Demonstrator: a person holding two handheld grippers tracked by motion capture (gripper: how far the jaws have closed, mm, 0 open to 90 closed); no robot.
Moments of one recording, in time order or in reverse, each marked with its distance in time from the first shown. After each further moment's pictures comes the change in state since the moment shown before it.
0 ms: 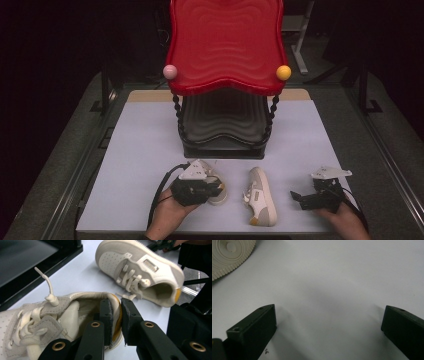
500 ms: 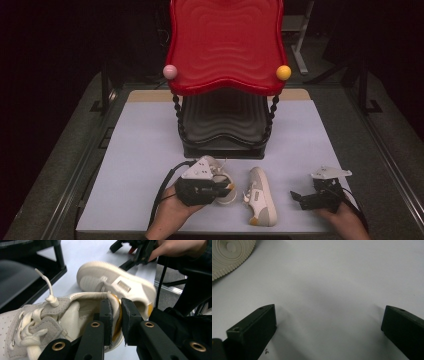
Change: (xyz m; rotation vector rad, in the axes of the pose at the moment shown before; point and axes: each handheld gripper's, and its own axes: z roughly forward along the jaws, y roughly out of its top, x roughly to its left) left arm -0.020 0.034 -0.011 -0.048 -0.074 0.066; right arm 0.000 0.000 0.000 -0.001 0.000 0.001
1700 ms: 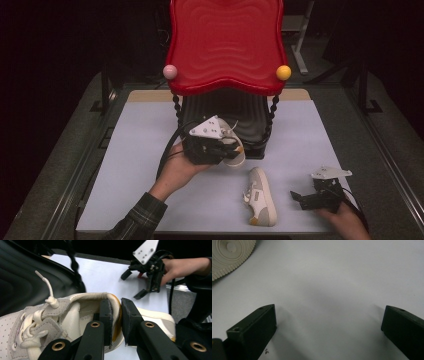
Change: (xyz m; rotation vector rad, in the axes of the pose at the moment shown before) left arm 0.051 0.083 -0.011 -0.012 0.018 0.175; right arm 0.000 0.000 0.000 -0.001 0.002 0.001
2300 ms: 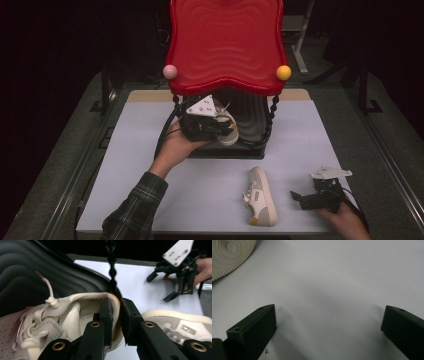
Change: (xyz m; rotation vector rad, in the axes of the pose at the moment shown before) left arm 0.049 0.003 0.000 -0.001 0.080 0.053; right arm 0.000 0.000 0.000 -0.002 -0.001 -0.001
